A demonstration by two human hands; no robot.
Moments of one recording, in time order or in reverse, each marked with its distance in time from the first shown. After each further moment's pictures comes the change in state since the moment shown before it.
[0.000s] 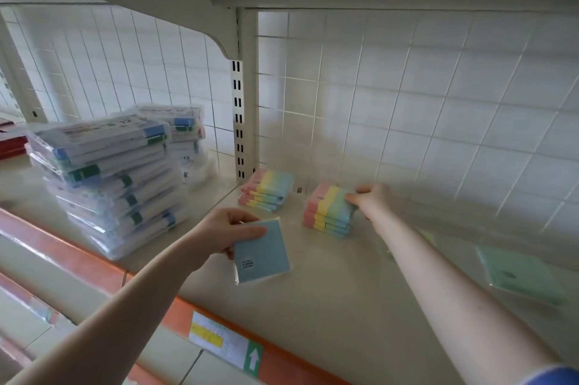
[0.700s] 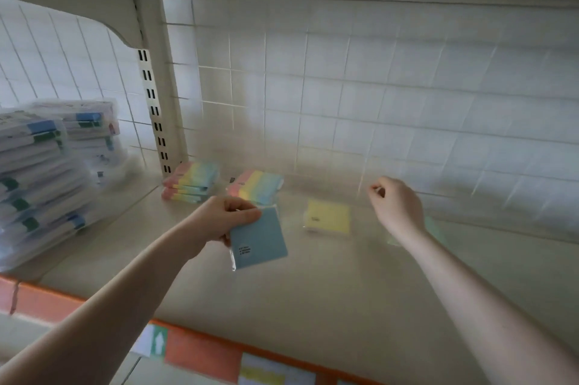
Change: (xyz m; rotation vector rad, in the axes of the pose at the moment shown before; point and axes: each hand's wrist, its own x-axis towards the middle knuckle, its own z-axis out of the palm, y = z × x) left_hand 0.003 0.055 0.097 0.044 -0.095 0.095; right_hand -0.031 0.080 -0.146 -0.554 0.357 -0.317
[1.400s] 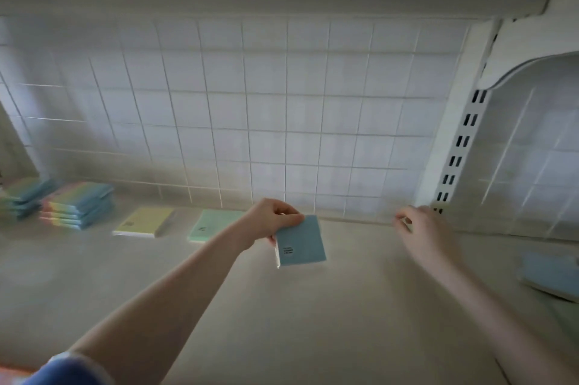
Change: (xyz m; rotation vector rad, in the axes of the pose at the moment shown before) left_hand 0.023 0.181 0.364 0.107 -0.191 0.138; right_hand -0.009 0.345 -0.187 -0.155 0.023 0.033
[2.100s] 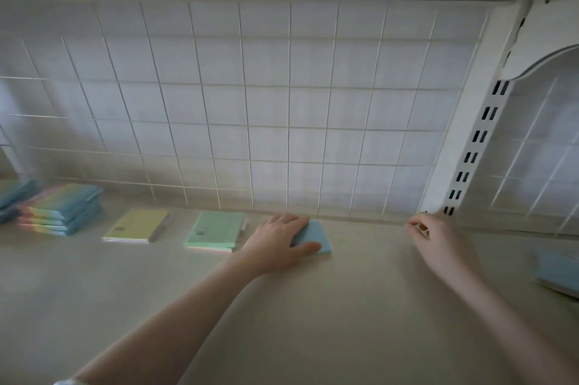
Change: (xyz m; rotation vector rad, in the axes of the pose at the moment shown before) left_hand 0.013 -0.037 0.021 0.704 -0.036 0.274; right_hand -0.007 0.012 0.007 0.068 -0.068 0.092
